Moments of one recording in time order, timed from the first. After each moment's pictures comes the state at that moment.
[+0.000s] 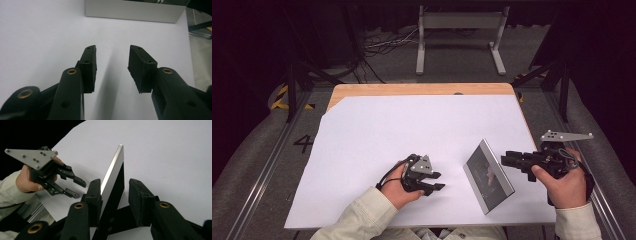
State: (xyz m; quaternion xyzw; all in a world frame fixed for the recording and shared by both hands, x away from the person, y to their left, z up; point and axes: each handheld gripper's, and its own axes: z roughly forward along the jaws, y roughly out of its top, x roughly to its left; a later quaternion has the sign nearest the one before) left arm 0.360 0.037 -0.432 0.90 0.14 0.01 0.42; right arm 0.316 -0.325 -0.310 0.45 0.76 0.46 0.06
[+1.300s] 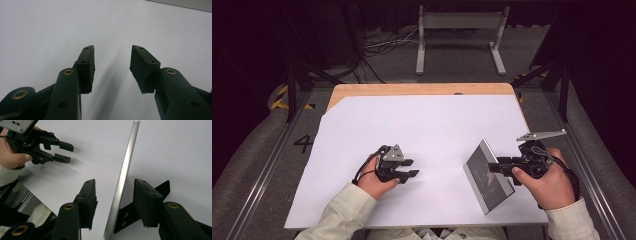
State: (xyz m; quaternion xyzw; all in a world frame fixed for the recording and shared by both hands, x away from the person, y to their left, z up) left arm 0.385 0.099 -0.436 0.88 0.22 0.06 0.41; right arm 0.318 -0.283 -0.309 0.49 0.79 0.37 0.05
